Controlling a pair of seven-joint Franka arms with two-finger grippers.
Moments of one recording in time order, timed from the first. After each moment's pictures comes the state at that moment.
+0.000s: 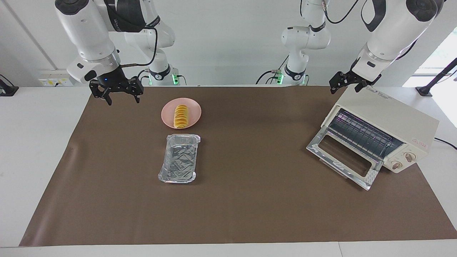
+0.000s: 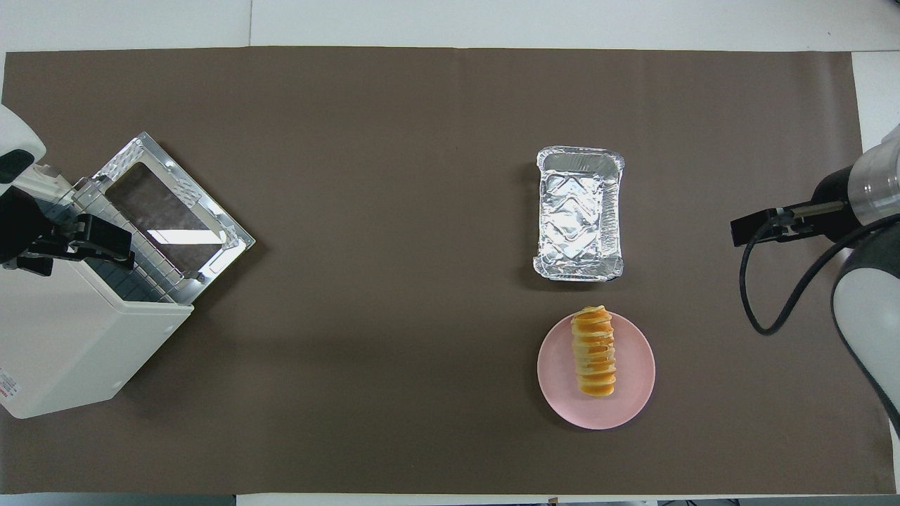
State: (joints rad) left arm -0.20 -0.03 0.09 -1.62 0.00 1.41 -0.10; right arm -0.04 -0.07 0.08 -1.75 -0.03 1.65 -0.05
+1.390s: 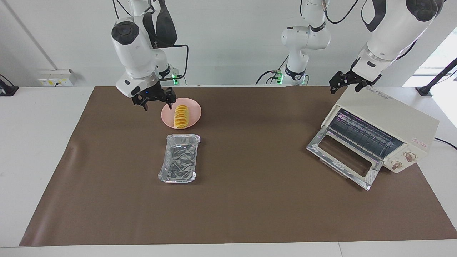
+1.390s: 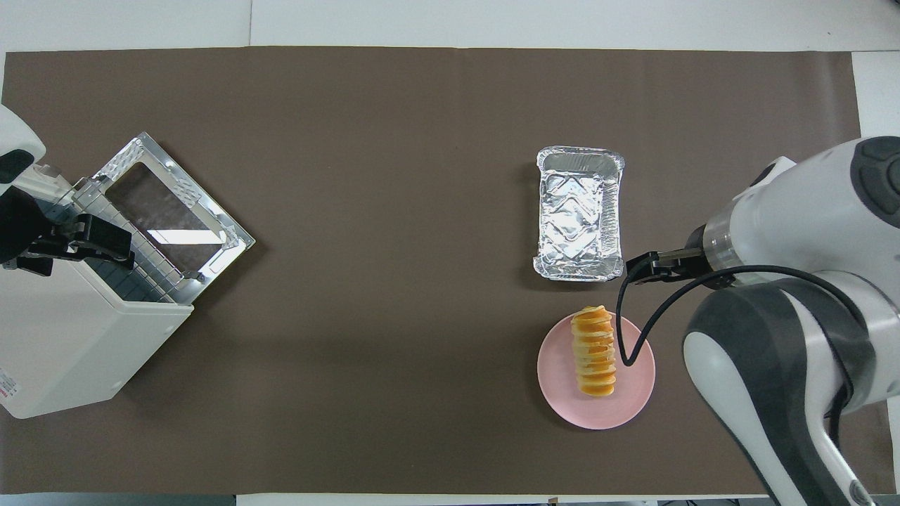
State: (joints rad) left arm -0.20 -0.03 0.09 -1.62 0.00 1.41 -0.10; right arm 0.14 -0.11 0.10 -2.05 0.04 1.87 0.17
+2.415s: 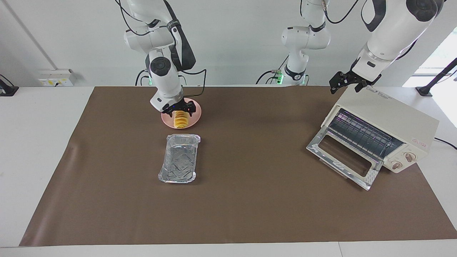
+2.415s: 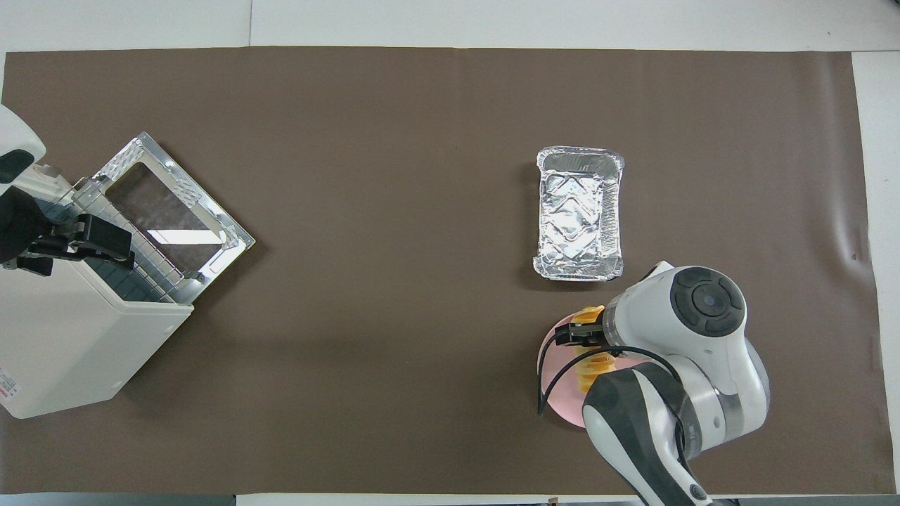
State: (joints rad) left arm -0.20 -0.03 0.09 -1.62 0.00 1.41 -0.10; right arm 0.27 -0.11 0.10 -2.44 0.12 2.18 0.32
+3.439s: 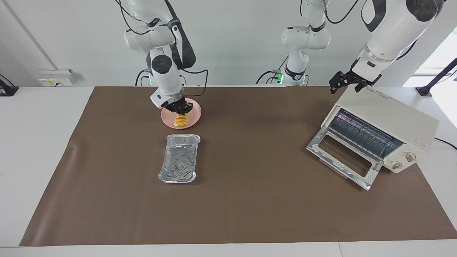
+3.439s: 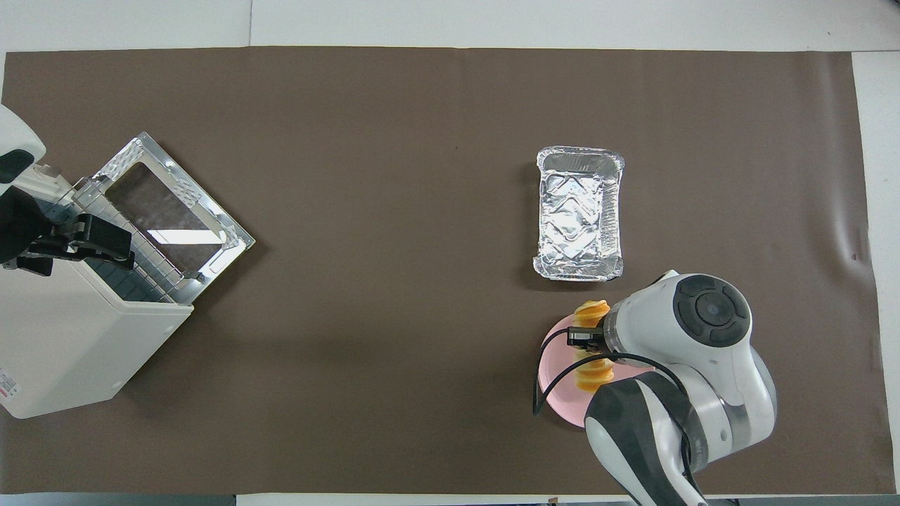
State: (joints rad) left arm -0.20 -0.03 0.09 -1.62 0.00 1.41 -0.10; right arm 0.27 -0.16 0.09 -2.41 0.12 2.12 0.41
